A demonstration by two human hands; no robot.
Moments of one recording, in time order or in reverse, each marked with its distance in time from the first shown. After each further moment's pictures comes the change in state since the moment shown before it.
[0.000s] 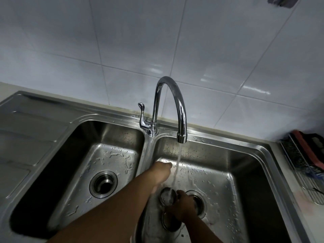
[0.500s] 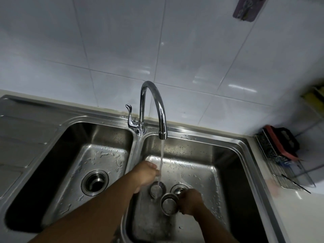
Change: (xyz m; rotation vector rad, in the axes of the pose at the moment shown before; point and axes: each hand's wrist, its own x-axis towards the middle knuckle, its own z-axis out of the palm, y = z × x) left_hand -0.028 -0.007 -0.012 0.107 -0.101 0.034; right_hand -0.058 0.009 -0.079 -0.067 -0.046 0.099
